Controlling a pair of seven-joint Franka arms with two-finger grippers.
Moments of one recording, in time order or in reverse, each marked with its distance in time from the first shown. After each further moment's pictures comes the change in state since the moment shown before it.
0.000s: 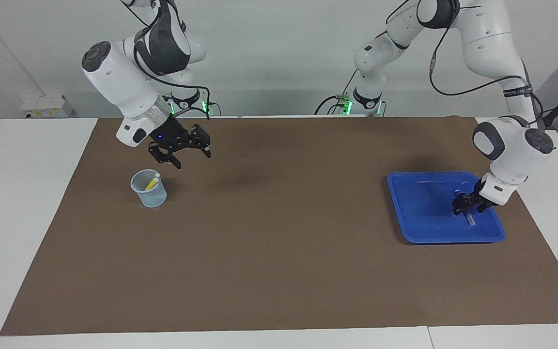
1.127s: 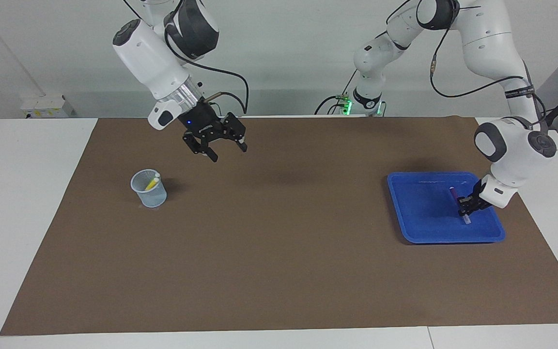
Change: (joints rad) left arm -0.063 0.001 -0.022 0.189 -0.030 -0.337 -0.156; right arm 0.153 0.010 0.018 0.048 0.087 0.212 0.340
